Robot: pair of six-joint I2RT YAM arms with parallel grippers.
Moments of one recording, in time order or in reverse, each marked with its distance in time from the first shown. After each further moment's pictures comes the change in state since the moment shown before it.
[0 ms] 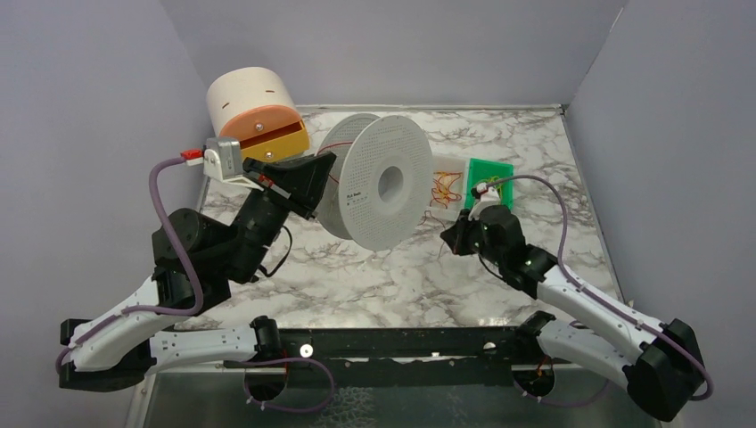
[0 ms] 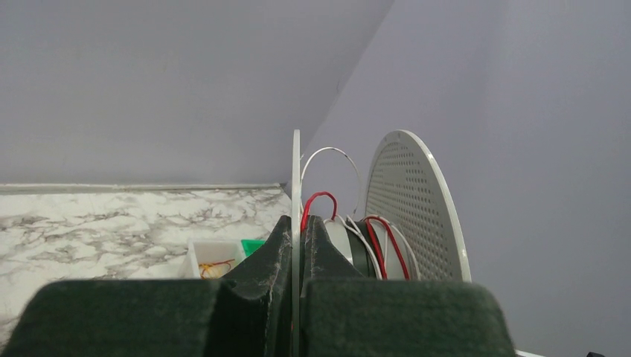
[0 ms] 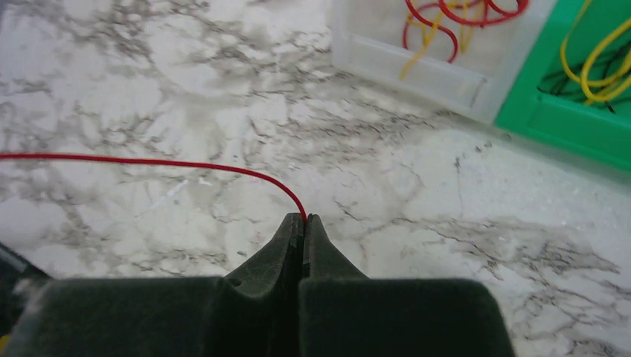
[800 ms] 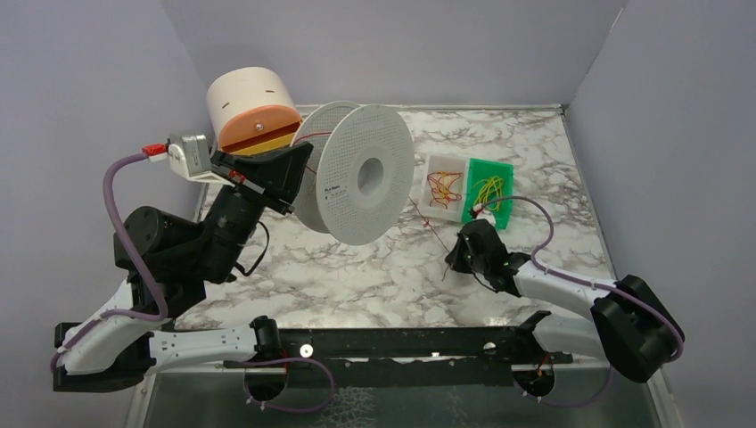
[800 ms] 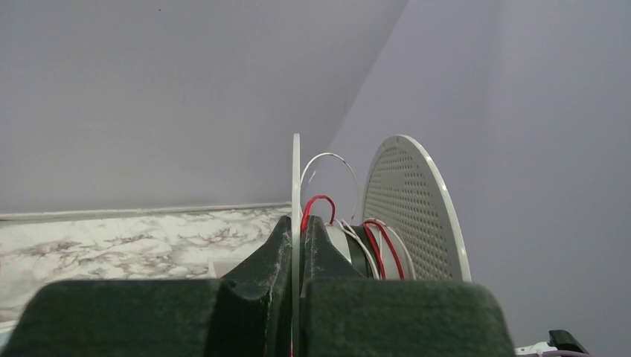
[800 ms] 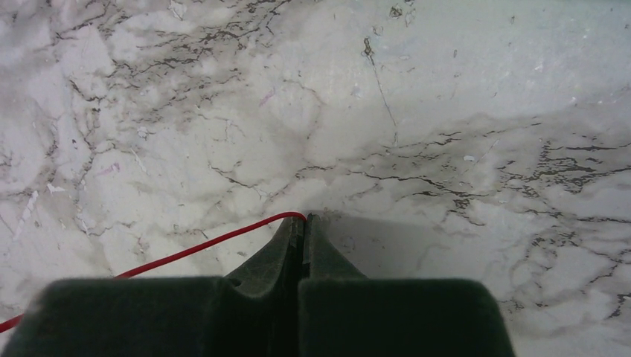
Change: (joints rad) left arm 0.000 -0.009 0.114 -0.070 -0.004 0.084; right arm -0.026 0.276 -0.167 0.111 0.106 0.185
